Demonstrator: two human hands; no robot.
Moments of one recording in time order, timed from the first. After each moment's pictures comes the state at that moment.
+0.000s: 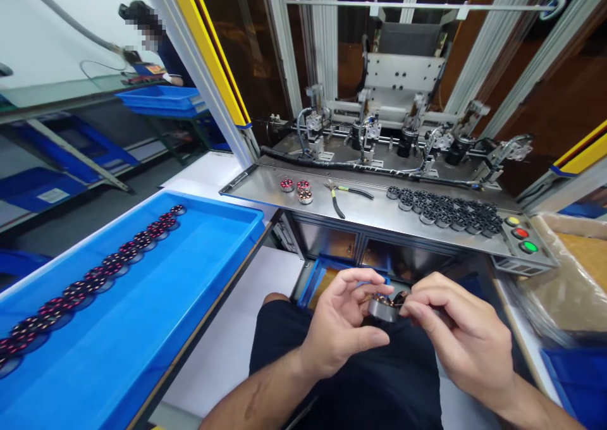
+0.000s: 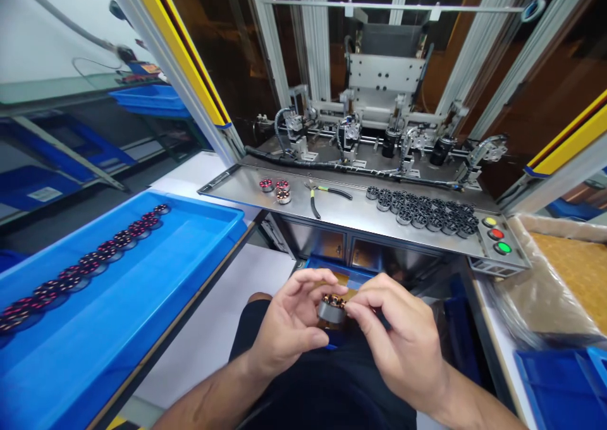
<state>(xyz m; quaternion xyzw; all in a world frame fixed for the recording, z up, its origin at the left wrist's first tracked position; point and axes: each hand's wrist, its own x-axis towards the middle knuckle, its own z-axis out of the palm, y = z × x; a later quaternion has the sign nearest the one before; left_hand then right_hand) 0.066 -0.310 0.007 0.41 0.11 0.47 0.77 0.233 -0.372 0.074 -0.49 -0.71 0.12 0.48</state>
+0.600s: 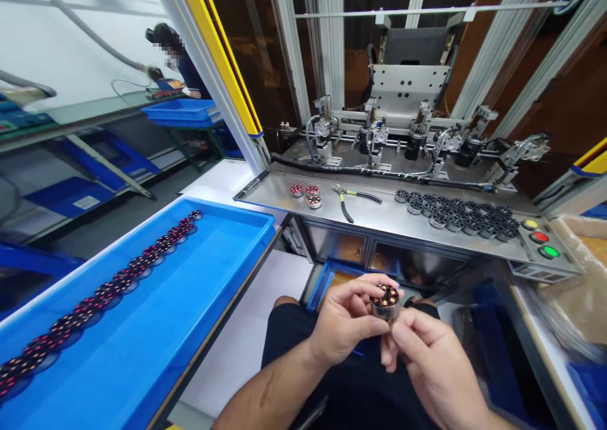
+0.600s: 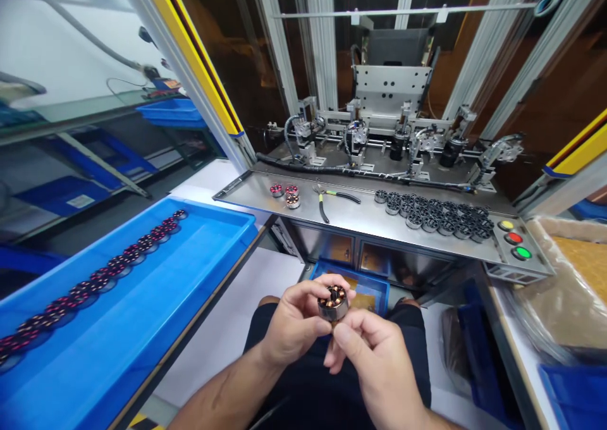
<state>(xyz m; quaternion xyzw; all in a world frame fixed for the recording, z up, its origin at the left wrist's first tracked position) 0.065 -0.293 0.004 0.43 0.07 0.47 0.77 0.186 -0.383 0.028 -0.46 -0.36 0.58 0.57</state>
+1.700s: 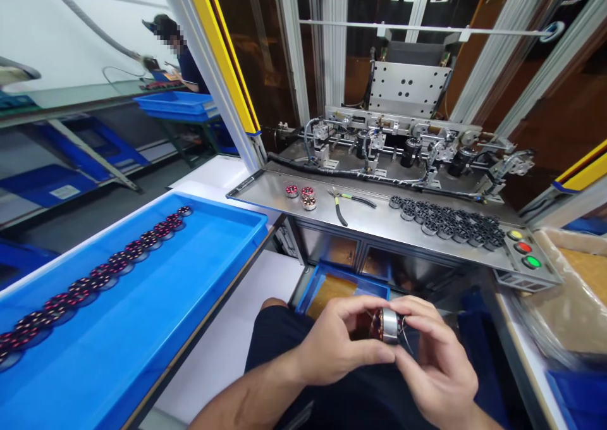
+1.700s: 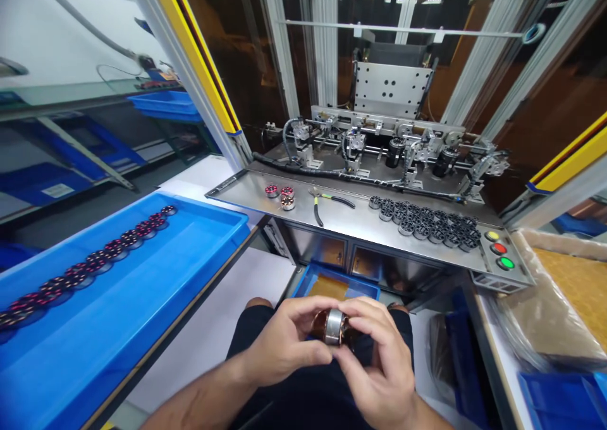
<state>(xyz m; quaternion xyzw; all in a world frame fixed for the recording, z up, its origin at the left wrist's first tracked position) 0.053 -0.304 0.016 0.55 0.20 0.31 0.75 0.216 -0.384 0.004 -0.43 -0.64 0.15 0.62</state>
